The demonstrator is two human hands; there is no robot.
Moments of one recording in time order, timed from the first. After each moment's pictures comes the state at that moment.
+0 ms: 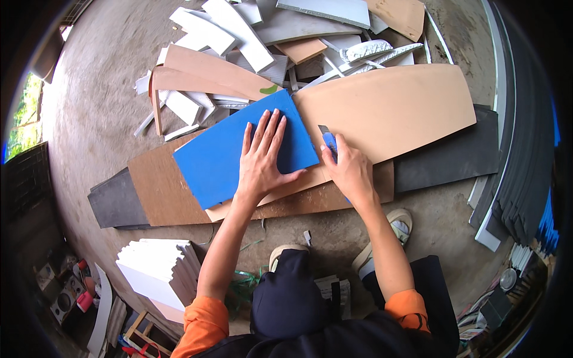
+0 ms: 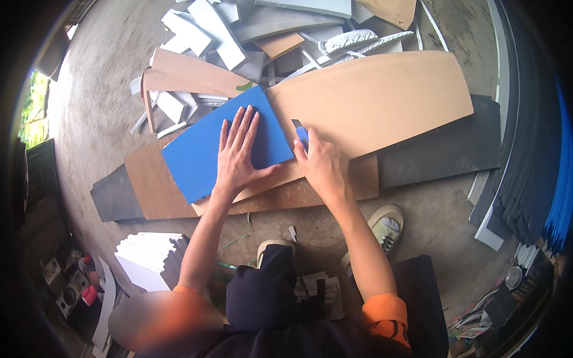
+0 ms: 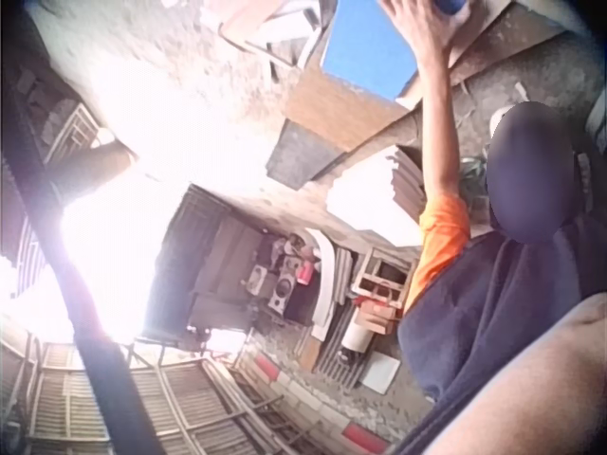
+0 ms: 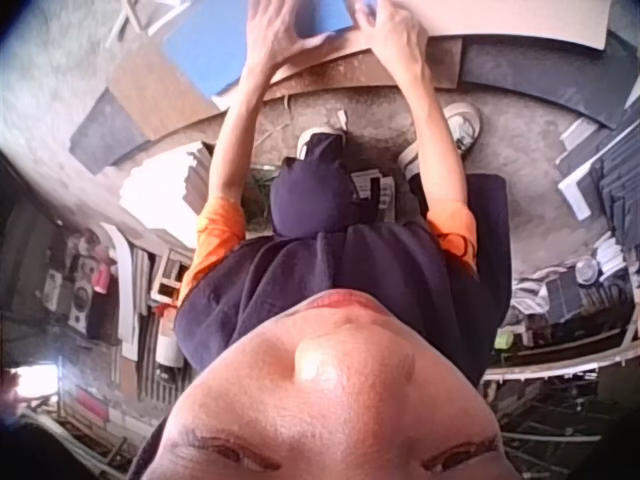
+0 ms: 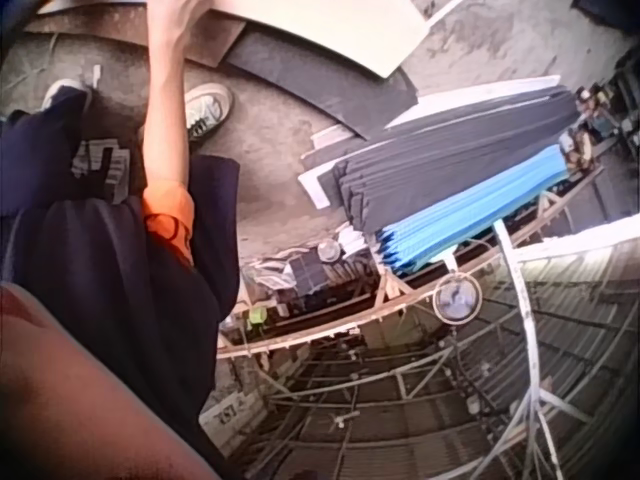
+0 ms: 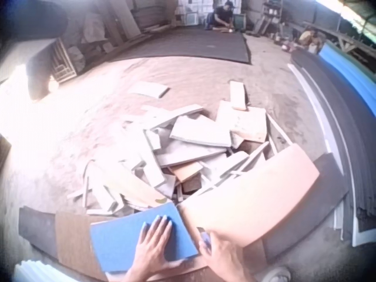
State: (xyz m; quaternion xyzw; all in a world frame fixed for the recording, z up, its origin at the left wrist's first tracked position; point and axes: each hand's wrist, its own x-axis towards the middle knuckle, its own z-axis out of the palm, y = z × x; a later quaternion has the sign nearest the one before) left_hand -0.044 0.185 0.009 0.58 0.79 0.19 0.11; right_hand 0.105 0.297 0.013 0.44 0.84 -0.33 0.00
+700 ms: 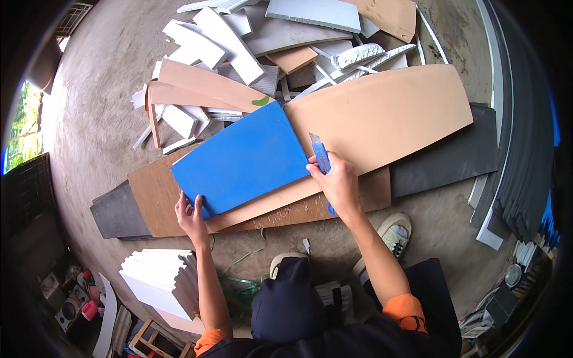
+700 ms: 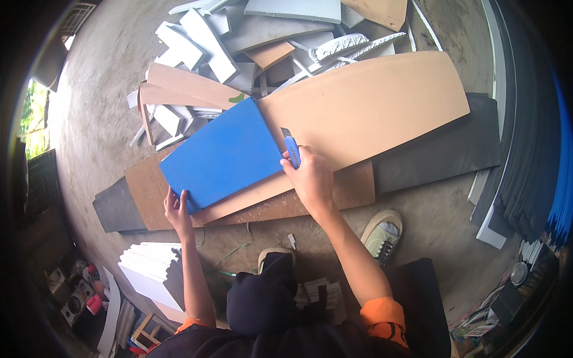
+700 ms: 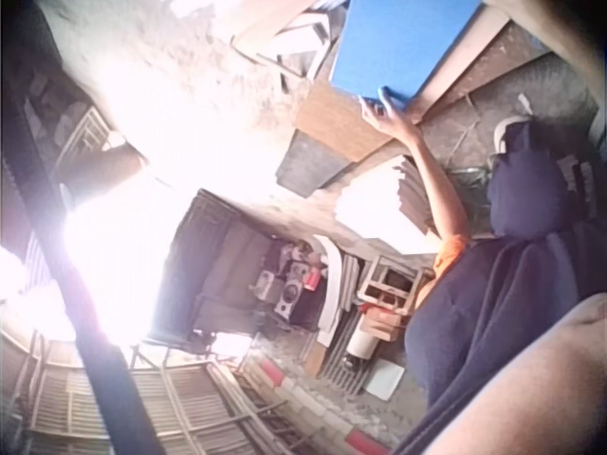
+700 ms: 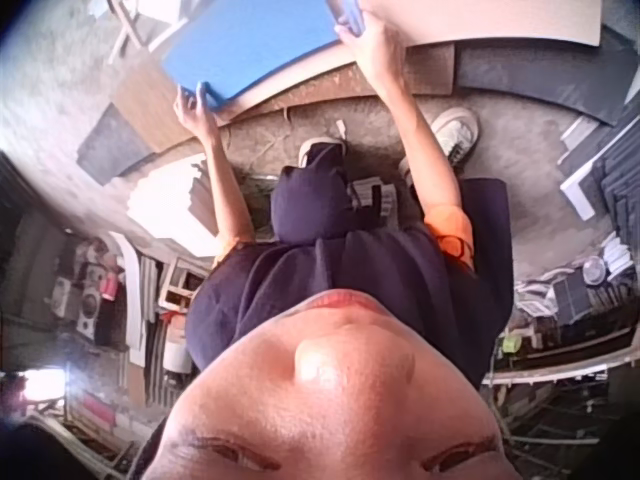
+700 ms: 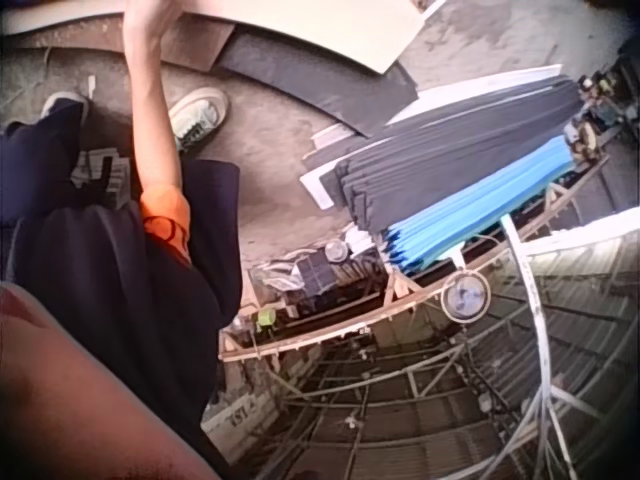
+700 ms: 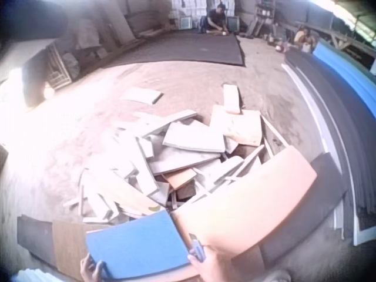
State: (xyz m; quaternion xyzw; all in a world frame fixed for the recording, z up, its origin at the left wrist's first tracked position) left_hand -0.085 0.022 -0.027 0.07 0.88 0.46 0.08; right_hand 0.102 0.282 0.006 0.48 0.73 -0.49 -0.09
